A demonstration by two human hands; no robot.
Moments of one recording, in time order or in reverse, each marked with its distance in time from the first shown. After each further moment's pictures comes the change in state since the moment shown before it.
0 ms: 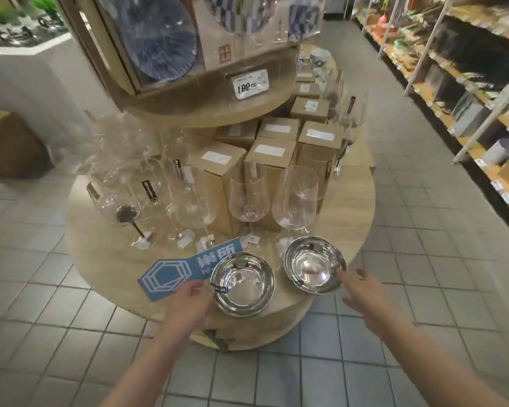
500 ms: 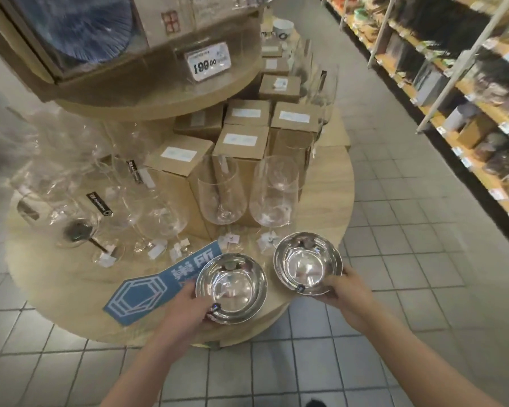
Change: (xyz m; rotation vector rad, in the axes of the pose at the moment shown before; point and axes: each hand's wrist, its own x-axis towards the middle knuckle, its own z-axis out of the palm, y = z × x) left_hand 0.031 0.011 0.025 -0.117 -0.307 -0.143; right_hand 0.002 0.013 0.008 0.232 -0.113 0.086
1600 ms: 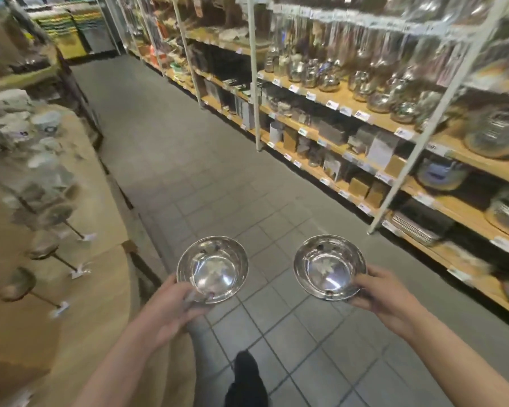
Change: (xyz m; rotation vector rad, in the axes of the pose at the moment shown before) left_hand 0.007 0.177 0.500 0.058 -0.521 0.059; right_hand 0.011 -0.108 -0.488 0.363 0.426 -0.113
